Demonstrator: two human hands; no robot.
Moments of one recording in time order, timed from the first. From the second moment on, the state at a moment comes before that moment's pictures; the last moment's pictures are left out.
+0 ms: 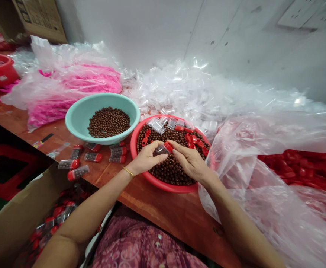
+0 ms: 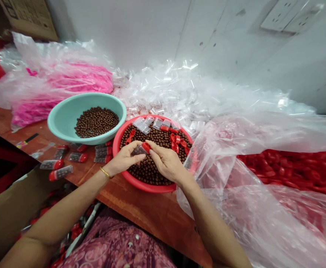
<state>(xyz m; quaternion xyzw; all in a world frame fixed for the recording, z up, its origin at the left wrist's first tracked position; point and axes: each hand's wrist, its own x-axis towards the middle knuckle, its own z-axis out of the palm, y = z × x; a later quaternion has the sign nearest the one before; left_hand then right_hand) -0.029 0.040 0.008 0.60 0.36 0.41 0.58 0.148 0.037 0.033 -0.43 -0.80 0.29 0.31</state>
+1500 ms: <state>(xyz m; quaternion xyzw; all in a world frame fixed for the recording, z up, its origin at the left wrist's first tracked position) -0.024 0.021 0.011 0.84 0.43 0.26 0.20 0.104 0.049 0.025 -0.43 -0.70 0.43 0.37</state>
